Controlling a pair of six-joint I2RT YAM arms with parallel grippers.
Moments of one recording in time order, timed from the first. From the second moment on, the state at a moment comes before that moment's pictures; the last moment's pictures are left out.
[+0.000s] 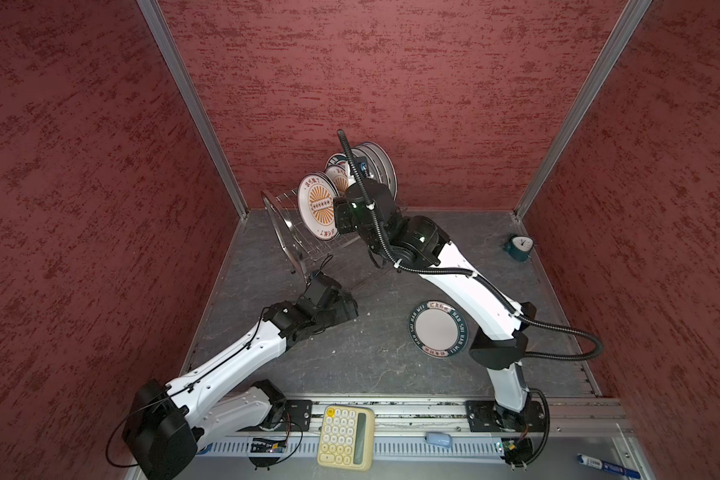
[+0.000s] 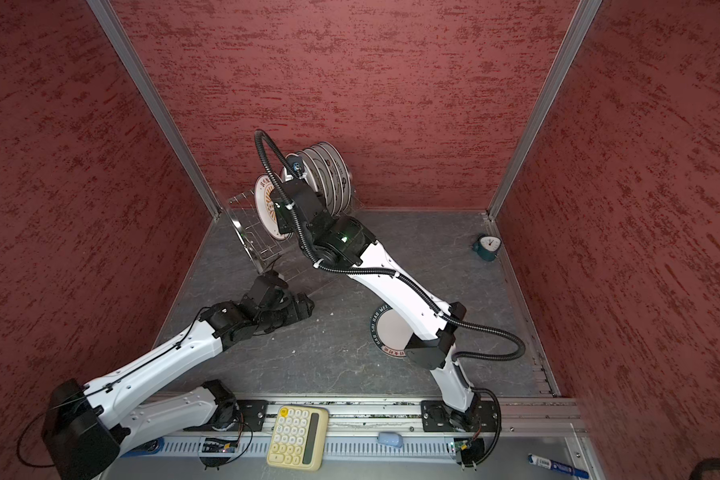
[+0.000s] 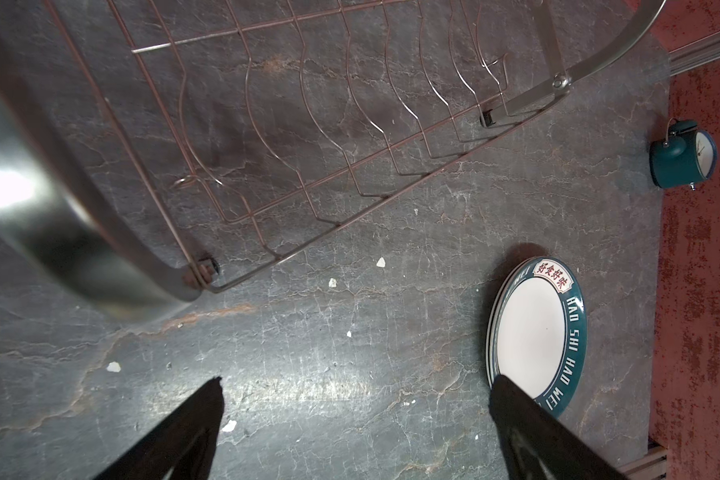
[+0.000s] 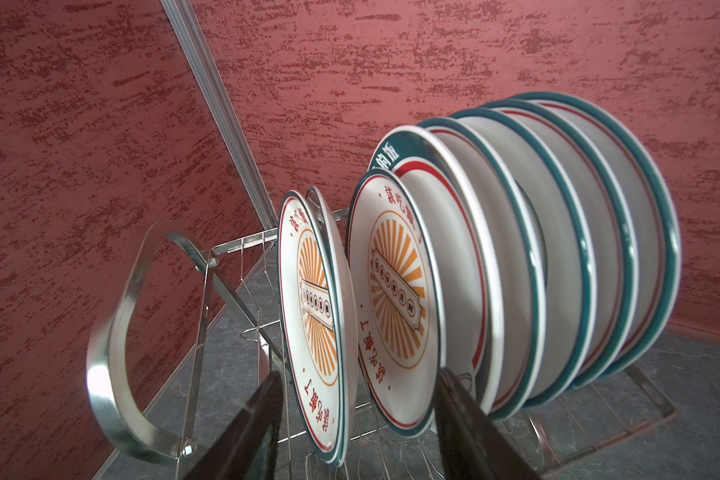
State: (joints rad) left arm -0.66 1.06 0.77 -0.62 -0.07 -0.92; right arm 0.99 2.07 2.59 -0.86 0.56 0.33
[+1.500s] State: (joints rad) left arm -0.61 1.06 0.74 -0.61 -0.02 -0.90; right arm 0.88 2.14 2.59 -0.86 0.45 0.40
